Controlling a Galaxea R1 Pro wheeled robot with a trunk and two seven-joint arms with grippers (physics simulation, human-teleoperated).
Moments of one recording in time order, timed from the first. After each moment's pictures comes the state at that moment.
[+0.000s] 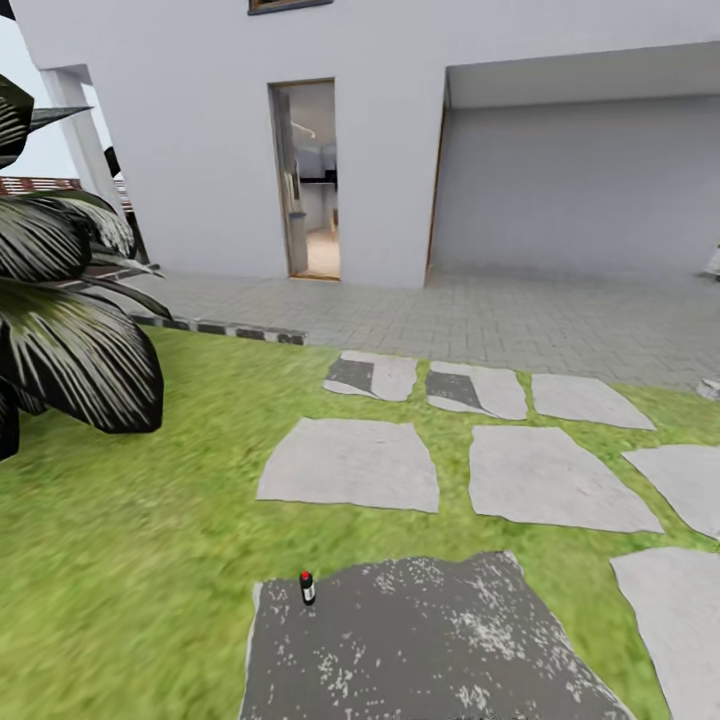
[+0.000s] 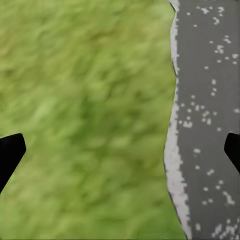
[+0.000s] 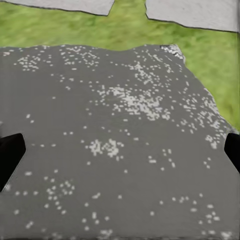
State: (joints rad) left arm -0.16 0.07 0.11 -0.24 0.01 -0.44 0.11; right arm -0.07 -0.03 0.00 -0.39 0.03 -0.67 -0.12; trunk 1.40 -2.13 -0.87
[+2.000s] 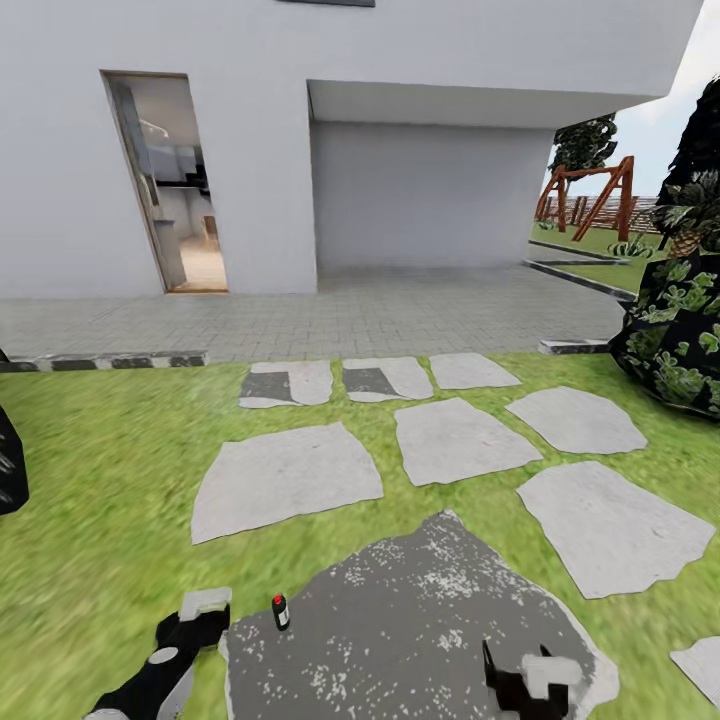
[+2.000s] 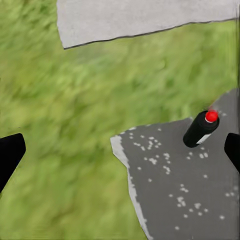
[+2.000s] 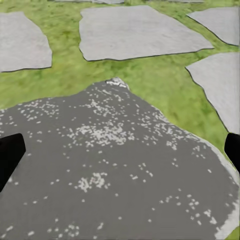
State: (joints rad) left arm -0.53 0.07 0.09 -0.26 -0.02 -0.15 0.11; right arm -0.12 -0.03 0.00 -0.67 0.03 -0.47 -0.12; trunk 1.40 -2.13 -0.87
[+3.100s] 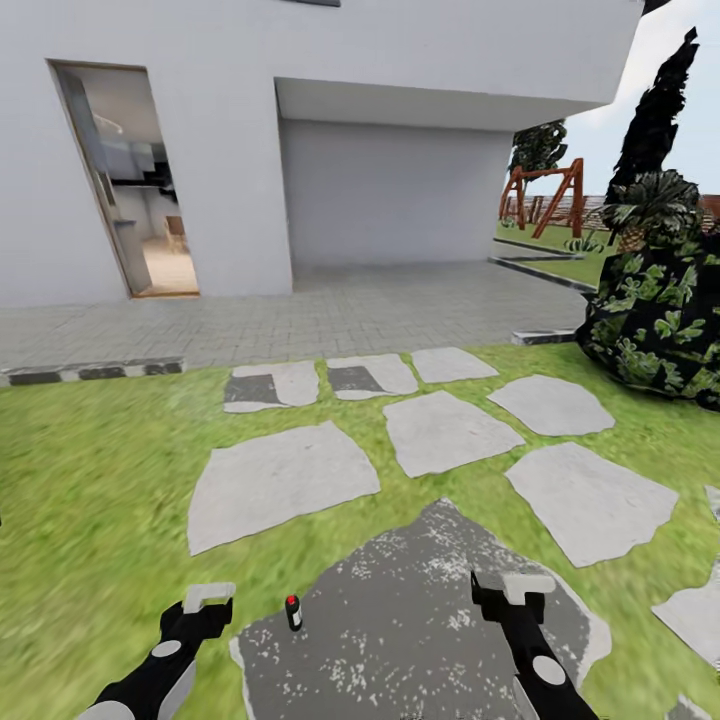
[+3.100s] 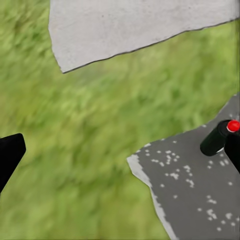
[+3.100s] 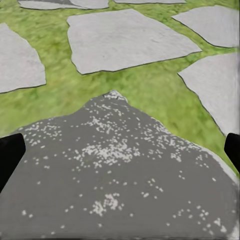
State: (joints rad) left arm -0.54 0.07 0.09 -0.26 -0.07 -0.16 0.10; right arm -0.32 -0.03 0.00 -0.71 0.03 -0.23 -0.12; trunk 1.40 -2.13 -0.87
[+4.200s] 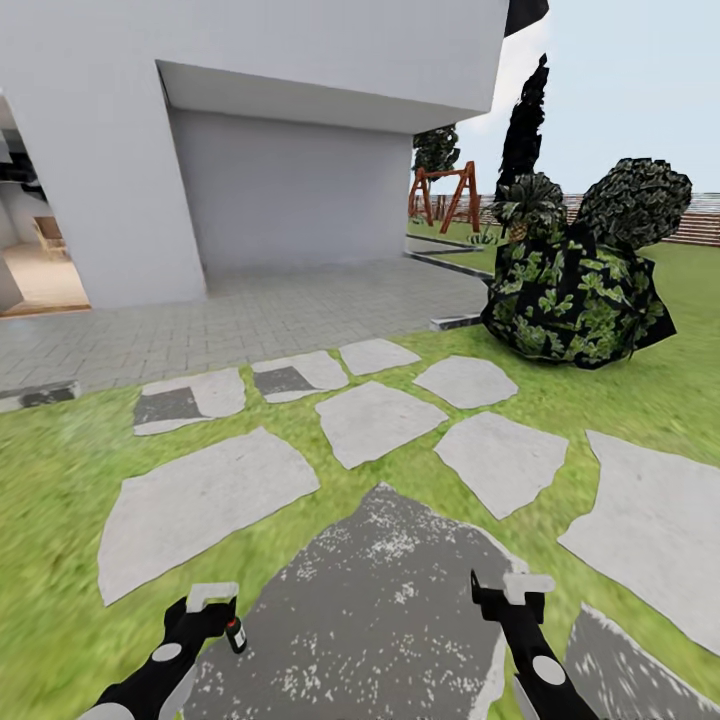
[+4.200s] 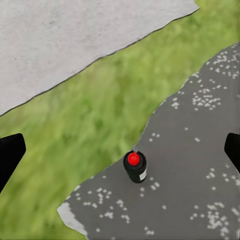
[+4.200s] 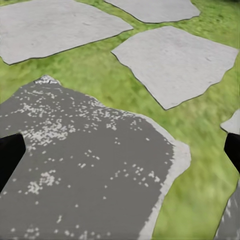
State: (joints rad) left arm -0.54 0.07 0.07 -0.25 -0.07 -0.22 0.09; right arm -0.32 -0.03 0.00 -0.71 0.03 -0.23 -0.12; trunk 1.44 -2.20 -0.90
